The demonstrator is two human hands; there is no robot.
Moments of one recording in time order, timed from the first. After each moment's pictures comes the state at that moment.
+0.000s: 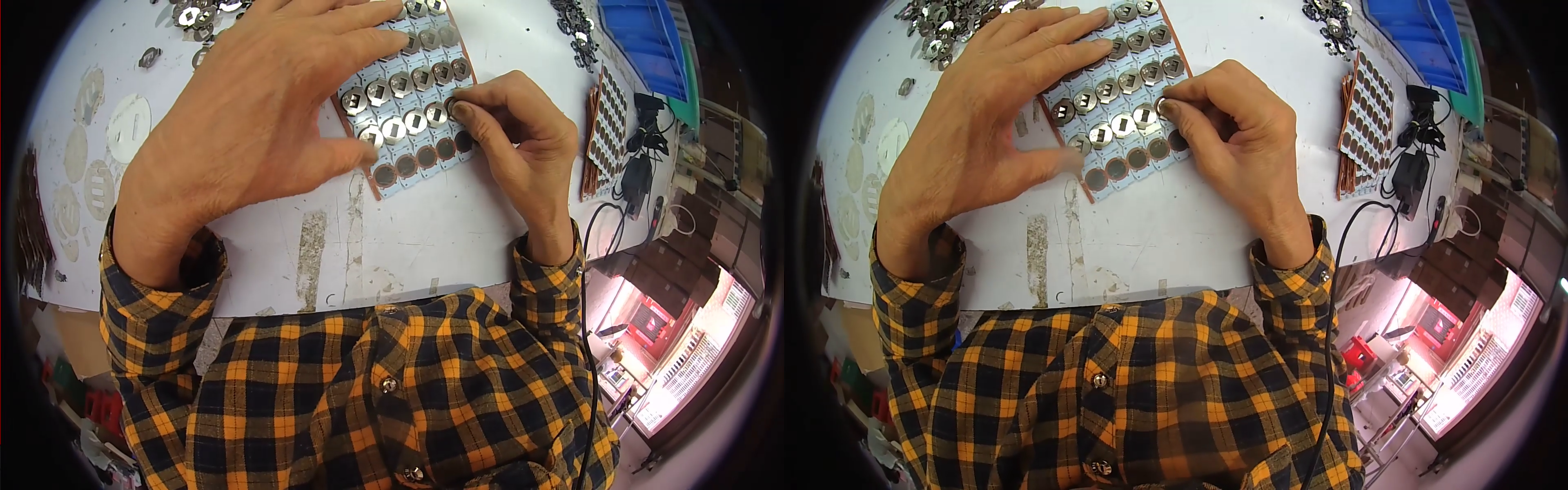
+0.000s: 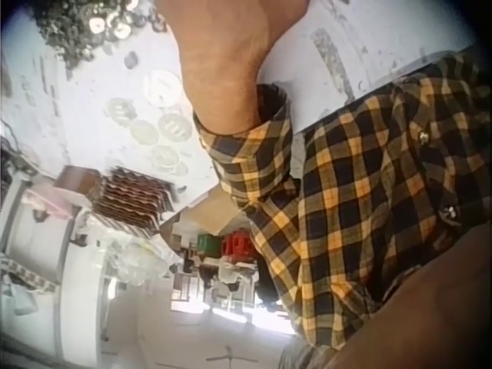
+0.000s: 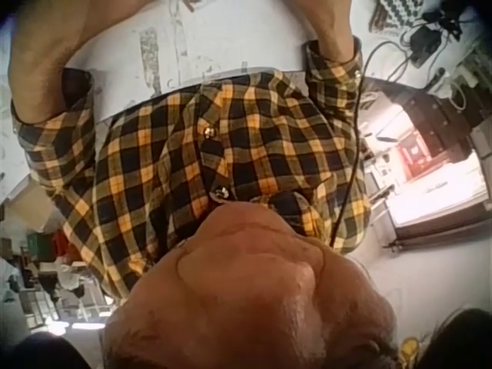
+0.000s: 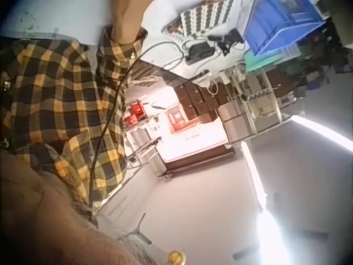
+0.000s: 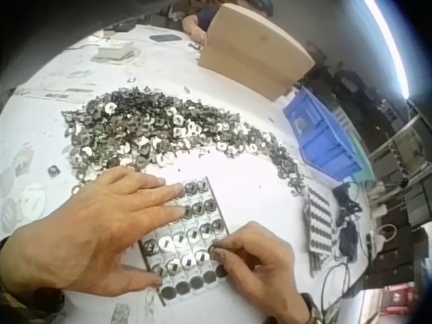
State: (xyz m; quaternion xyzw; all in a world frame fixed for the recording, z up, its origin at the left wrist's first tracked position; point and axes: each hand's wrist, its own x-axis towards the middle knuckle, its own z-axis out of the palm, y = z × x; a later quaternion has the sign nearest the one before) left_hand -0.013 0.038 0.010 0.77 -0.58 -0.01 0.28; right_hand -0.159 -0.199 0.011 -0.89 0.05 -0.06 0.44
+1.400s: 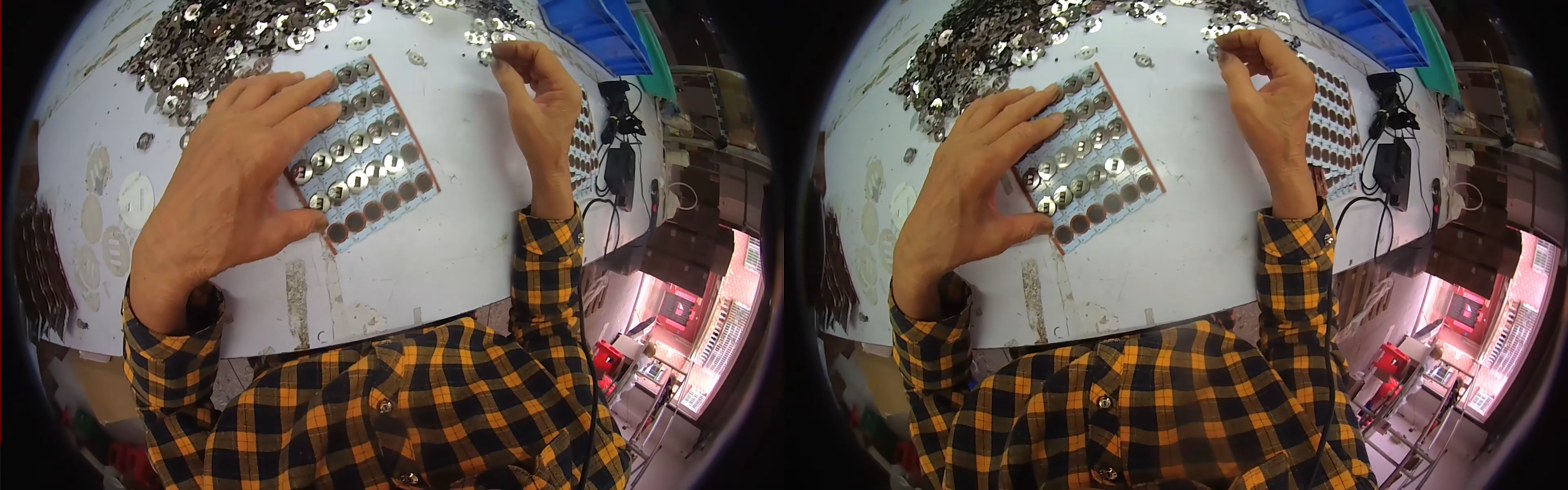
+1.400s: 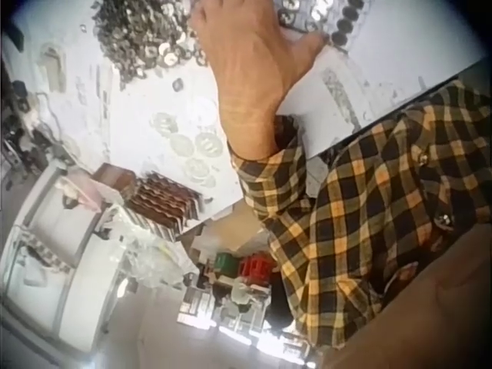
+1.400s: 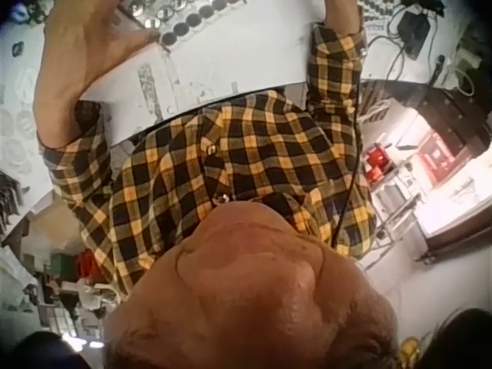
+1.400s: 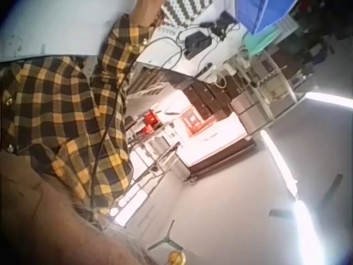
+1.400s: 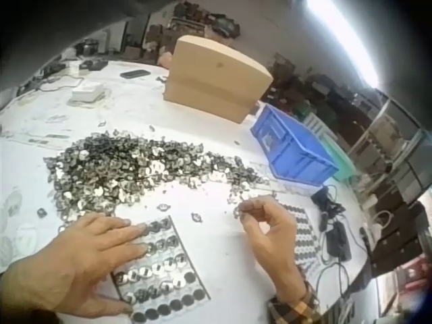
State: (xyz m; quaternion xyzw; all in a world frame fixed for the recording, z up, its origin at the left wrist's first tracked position) left_hand -0.016 0.038 0.030 0.78 -0.57 -0.06 0.26; right_hand -0.125 -0.272 0.011 -0.87 0.10 -0.30 0.39
